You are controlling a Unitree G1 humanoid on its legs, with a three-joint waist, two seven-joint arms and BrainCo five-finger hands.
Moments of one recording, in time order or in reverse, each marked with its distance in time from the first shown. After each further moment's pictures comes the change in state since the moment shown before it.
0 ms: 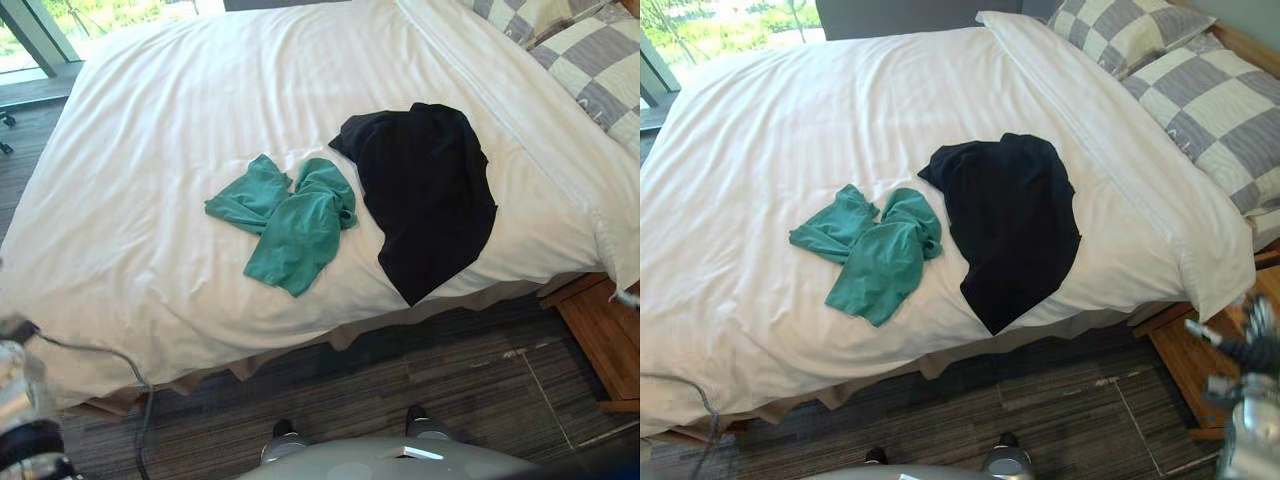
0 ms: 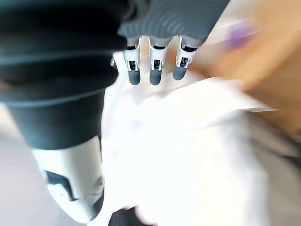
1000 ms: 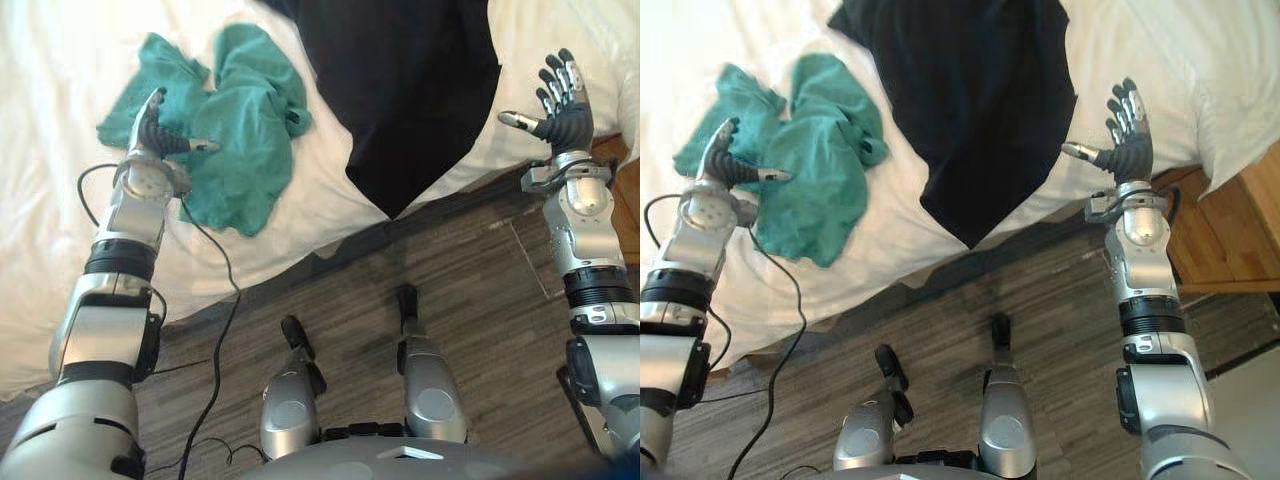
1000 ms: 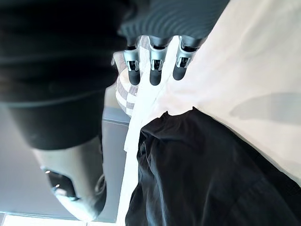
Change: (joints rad) left arm -0.776 -0.100 -0.678 0.289 0.432 0.297 -0.276; right arm -0.718 0.123 0.450 -0.063 0.160 0.065 -0.114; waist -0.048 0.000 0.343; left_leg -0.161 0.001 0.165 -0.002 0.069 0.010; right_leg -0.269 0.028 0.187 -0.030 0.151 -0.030
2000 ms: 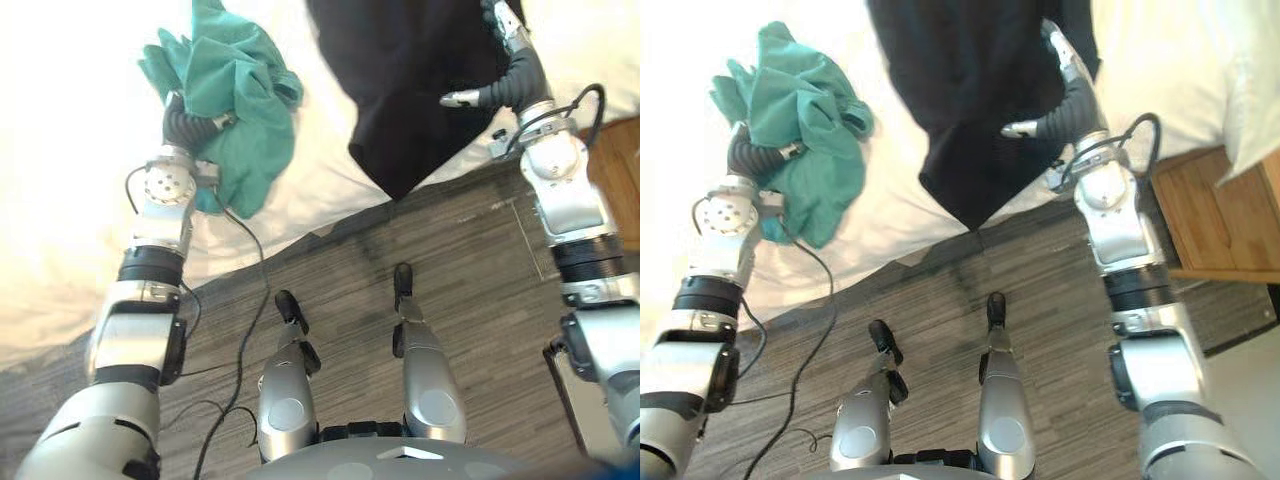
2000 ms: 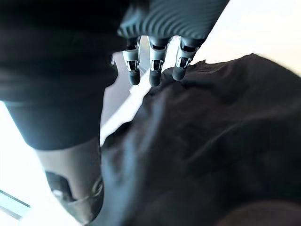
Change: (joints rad) left arm 0.168 -0.184 0.133 -0.208 -0.275 -0.149 -0.142; right arm -0.209 -0.110 0.187 0.006 -0.496 0.205 -0.010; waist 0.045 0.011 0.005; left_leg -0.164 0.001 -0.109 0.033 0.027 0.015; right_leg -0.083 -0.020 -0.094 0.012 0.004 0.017
